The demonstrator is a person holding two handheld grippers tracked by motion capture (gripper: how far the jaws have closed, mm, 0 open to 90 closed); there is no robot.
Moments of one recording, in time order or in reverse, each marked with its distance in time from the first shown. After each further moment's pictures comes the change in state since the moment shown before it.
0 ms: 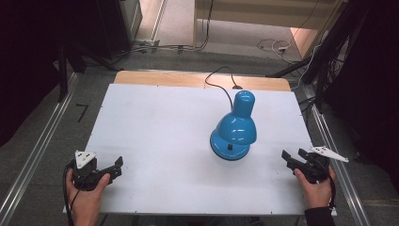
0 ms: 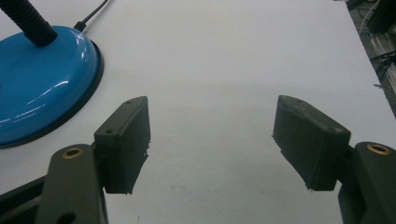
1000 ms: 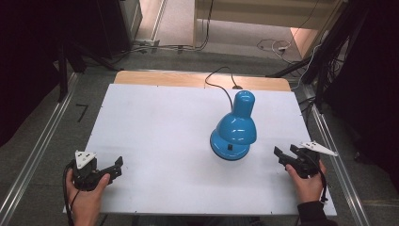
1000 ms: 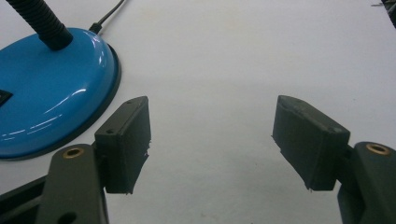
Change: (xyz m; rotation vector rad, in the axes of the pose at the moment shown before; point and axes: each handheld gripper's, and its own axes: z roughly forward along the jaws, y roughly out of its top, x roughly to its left) left arm 0.000 0.000 -0.001 -0.002 -0.001 0.005; right arm 0.017 0.008 0.017 0.007 0.026 -0.021
